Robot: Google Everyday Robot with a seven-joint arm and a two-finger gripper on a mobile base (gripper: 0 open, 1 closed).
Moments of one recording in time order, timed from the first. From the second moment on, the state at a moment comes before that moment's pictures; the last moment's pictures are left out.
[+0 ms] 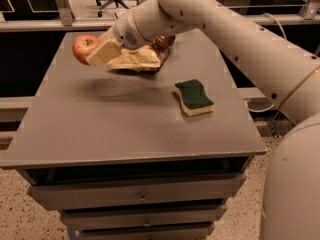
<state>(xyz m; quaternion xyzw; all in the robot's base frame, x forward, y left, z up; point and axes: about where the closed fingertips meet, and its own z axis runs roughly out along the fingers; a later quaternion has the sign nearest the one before) 0.675 0.136 0.934 -0.56 0.66 0.27 0.42</state>
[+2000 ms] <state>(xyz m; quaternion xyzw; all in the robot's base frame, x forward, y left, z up) 0.641 -0.023 0.877 -0.43 0.82 0.23 0.31</state>
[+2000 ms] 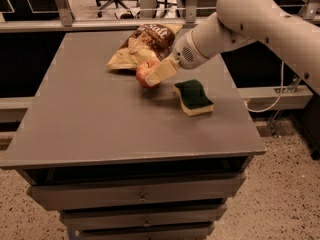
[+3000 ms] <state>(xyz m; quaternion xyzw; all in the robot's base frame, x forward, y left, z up) 0.658 -0.023 0.853 -0.40 0.83 0.22 0.33</state>
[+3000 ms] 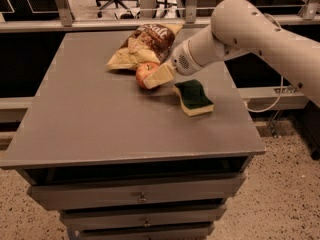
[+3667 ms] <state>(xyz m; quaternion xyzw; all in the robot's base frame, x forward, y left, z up) 0.658 -0.019 0.851 -0.40 0.83 0.22 0.33</state>
